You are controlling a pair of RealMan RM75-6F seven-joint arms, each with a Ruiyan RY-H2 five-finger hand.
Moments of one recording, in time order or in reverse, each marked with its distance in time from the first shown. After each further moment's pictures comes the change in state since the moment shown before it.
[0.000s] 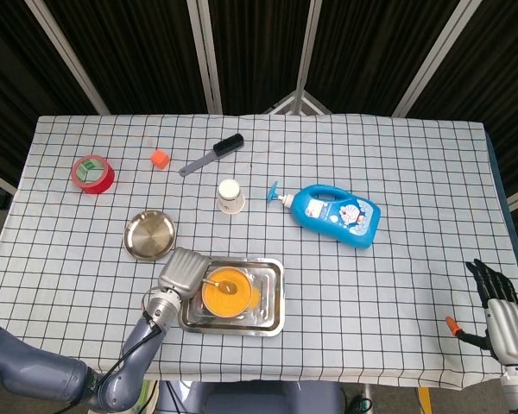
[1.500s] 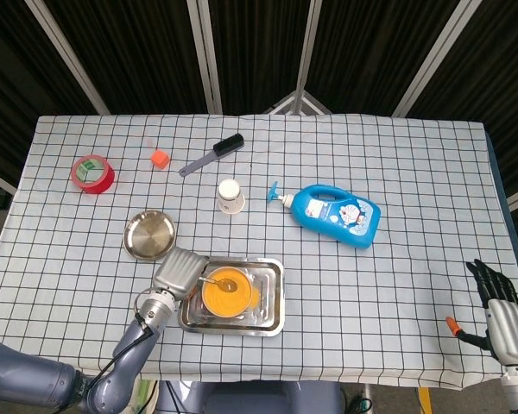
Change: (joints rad) left arm 0.048 0.051 -0.017 -0.057 0.044 -0.017 0.017; right arm 0.000 0.000 0.000 0.000 0.000 -0.001 0.001
